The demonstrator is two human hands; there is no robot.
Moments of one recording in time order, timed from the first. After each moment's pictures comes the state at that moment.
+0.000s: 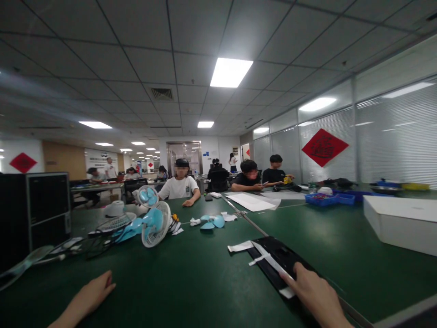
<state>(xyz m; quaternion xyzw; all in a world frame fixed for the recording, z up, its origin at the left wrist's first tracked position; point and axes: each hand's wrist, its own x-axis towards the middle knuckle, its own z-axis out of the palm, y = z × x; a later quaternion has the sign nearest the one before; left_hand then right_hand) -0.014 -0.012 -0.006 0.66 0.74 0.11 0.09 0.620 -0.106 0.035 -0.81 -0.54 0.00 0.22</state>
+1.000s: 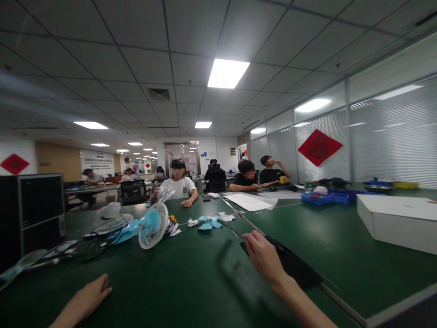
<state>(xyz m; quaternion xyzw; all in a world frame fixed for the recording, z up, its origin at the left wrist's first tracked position) -0.014 -0.013 -0.005 0.66 0.73 0.12 0.09 0.533 -0.072 0.079 -0.55 -0.72 -0.15 0.38</state>
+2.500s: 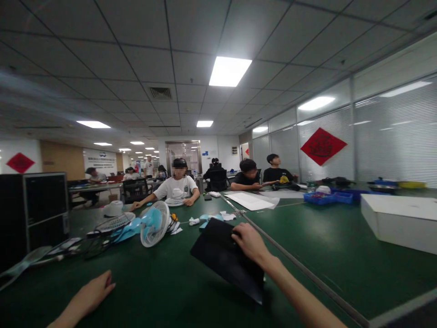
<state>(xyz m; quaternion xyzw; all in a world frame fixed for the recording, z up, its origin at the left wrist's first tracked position) -0.006 -0.021 0.004 0.67 0.73 0.13 0.10 0.519 -0.030 0.100 -0.54 -0.77 -0.07 0.32</state>
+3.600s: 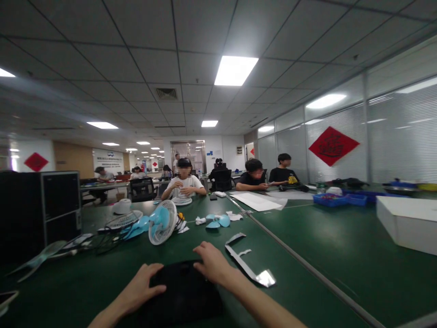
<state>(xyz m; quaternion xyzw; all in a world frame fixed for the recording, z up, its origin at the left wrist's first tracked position) 0.105 -0.049 0.024 0.77 0.59 0.21 0.16 0.385 -0.026 0.059 -0.43 -0.87 0.03 0.25</state>
